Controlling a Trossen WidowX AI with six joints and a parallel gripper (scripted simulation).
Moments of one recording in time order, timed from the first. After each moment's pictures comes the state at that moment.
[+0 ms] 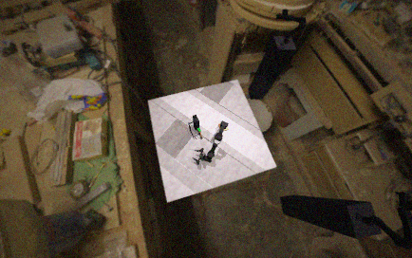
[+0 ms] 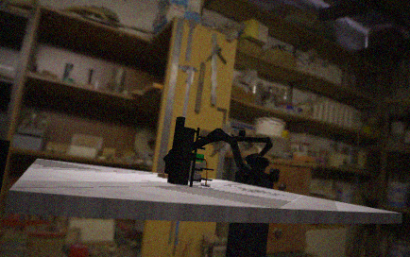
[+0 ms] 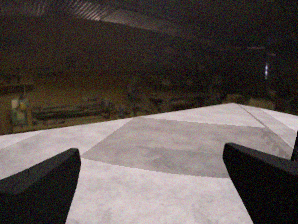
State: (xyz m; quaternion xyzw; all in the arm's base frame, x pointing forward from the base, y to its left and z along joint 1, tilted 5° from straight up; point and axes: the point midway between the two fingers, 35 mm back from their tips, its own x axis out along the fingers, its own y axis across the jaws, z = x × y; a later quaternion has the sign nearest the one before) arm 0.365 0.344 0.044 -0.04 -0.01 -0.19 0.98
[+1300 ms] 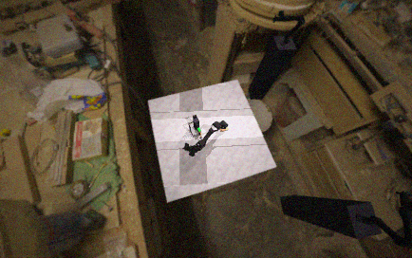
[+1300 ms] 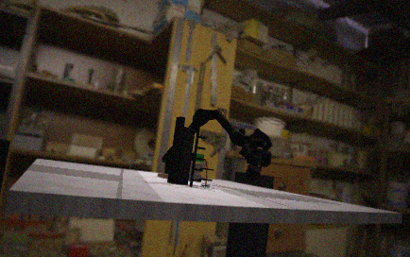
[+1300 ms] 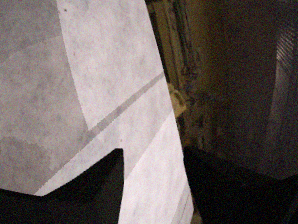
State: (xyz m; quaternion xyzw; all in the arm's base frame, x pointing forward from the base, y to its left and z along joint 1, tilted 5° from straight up) arm 0.468 0.276 0.071 -0.63 0.23 0.11 0.73
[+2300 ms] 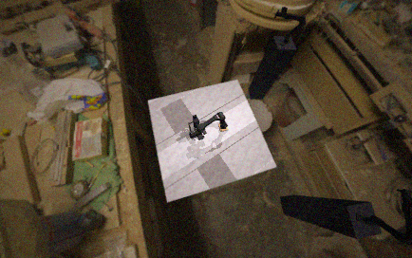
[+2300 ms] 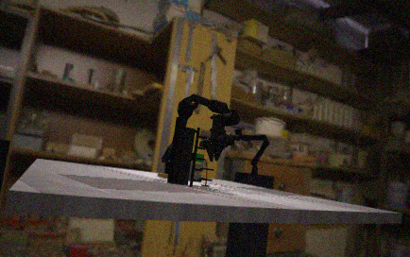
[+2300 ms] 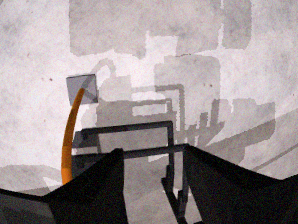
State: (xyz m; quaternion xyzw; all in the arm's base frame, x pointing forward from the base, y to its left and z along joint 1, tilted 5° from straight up) arm 0.337 0.132 0.107 -0.62 0.42 0.51 0.42
